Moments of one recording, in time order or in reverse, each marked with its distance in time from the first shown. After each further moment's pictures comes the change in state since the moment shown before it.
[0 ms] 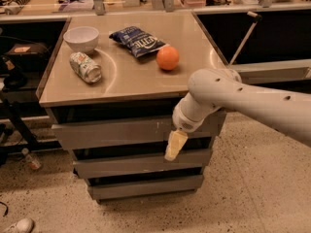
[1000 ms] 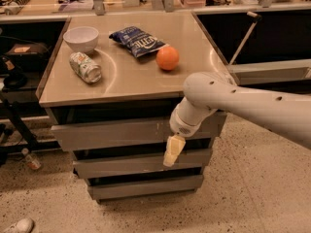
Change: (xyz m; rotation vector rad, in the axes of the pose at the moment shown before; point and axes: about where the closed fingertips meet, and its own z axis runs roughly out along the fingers) arm 0.002 0.018 0.014 -0.067 0.029 0.001
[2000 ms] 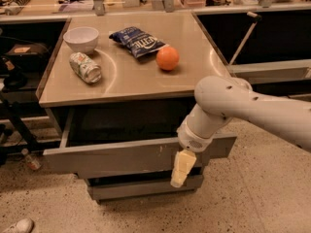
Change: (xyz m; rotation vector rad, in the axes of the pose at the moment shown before) arm 0.017 0.070 -0.032 -0.114 0.011 0.057
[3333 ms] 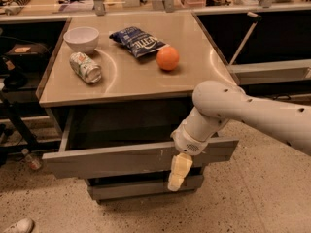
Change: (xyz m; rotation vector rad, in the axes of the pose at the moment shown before) arm -0.005 0.012 0.023 -0.100 -0.046 -0.041
